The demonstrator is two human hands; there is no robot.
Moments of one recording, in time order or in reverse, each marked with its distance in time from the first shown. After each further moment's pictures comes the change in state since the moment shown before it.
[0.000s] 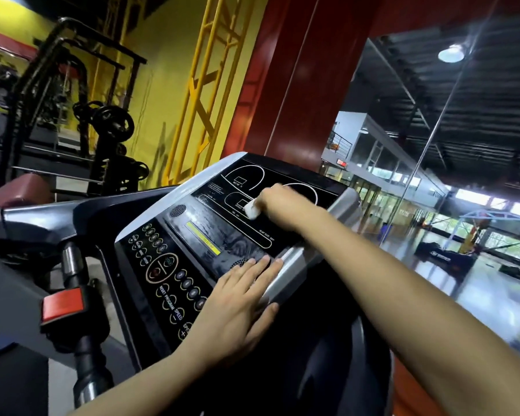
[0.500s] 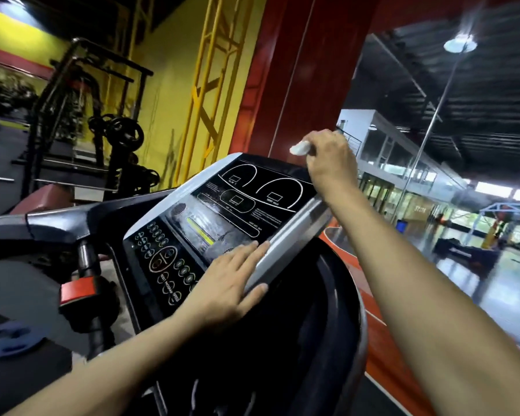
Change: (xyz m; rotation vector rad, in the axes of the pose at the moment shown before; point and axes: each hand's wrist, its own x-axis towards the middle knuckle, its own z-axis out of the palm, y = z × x) left_hand 0.014 0.007 -0.010 0.174 -0.160 -0.021; right_hand -0.065 0.065 -0.054 0.171 0.862 0.186
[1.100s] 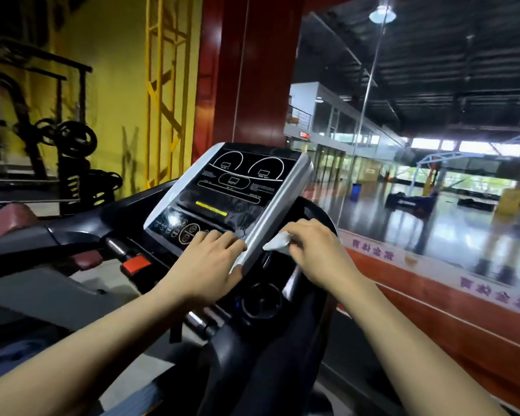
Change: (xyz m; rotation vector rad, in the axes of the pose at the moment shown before) left_hand -0.139 0.028 -0.147 0.354 -0.067 0.192; right_hand -0.229 -0.162 -0.153 0.075 -0.491 0.204
